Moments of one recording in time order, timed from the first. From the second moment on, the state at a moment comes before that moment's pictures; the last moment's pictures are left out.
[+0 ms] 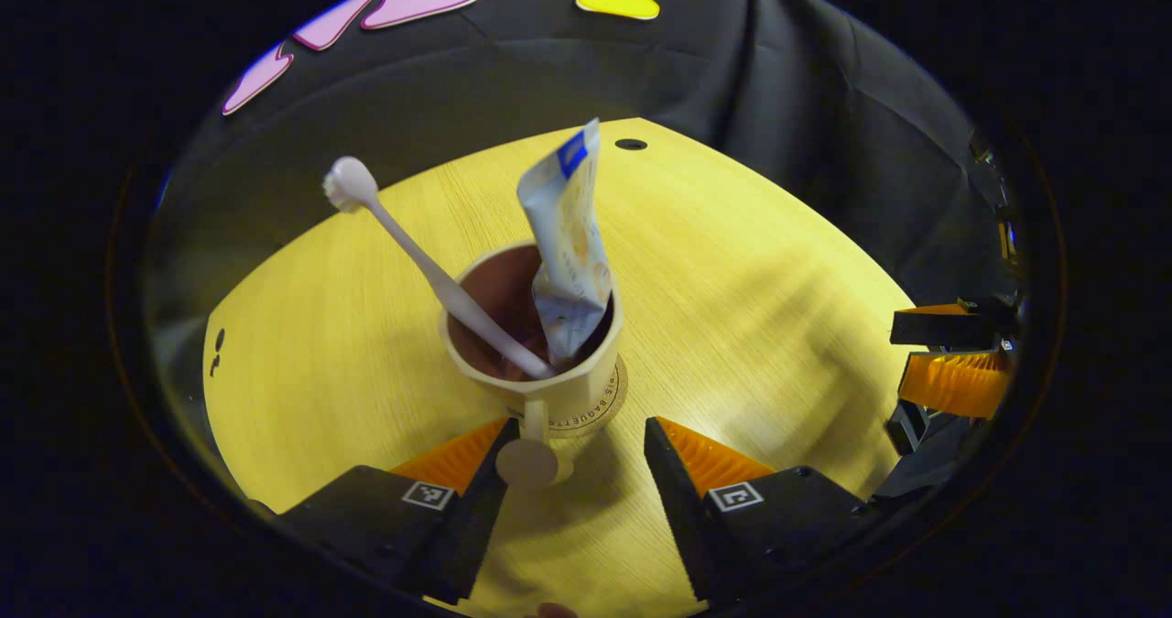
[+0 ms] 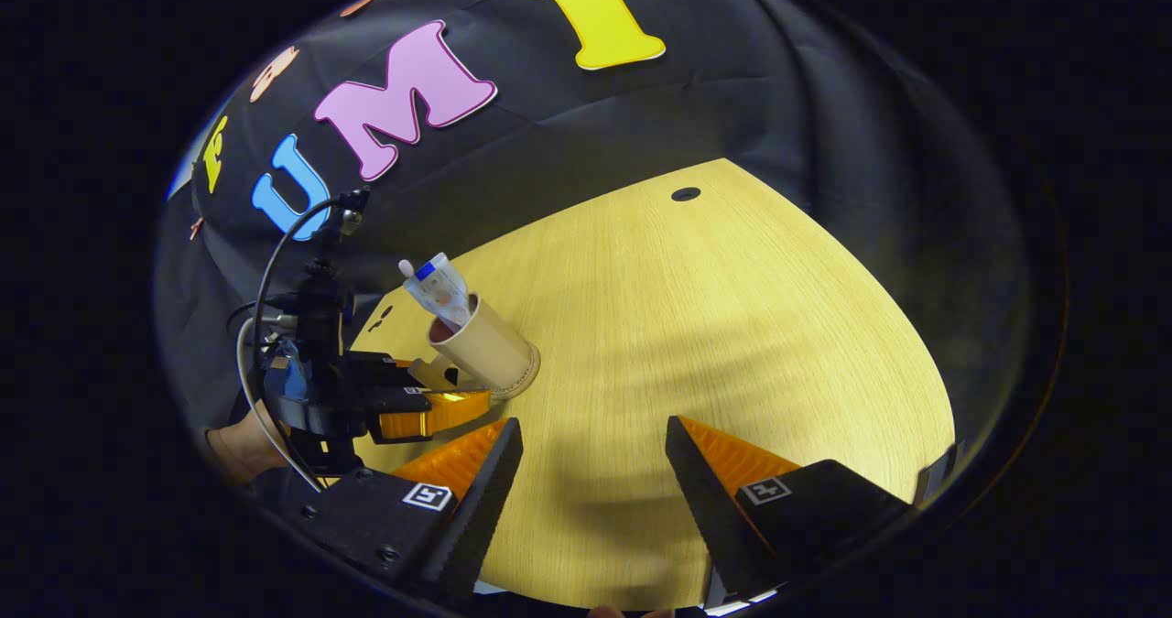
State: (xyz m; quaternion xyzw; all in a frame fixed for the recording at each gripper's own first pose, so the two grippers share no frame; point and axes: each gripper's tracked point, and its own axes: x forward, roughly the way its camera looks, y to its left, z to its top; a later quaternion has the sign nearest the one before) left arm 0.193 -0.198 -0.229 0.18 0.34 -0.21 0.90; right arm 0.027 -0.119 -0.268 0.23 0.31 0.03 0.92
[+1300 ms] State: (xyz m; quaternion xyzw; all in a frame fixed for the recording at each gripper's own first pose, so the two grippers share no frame) left arm 0.043 -0.077 -0.115 0.08 0.22 -0.15 0.96; right arm 0.007 0.014 -0.162 0.16 0.27 0.10 0.95
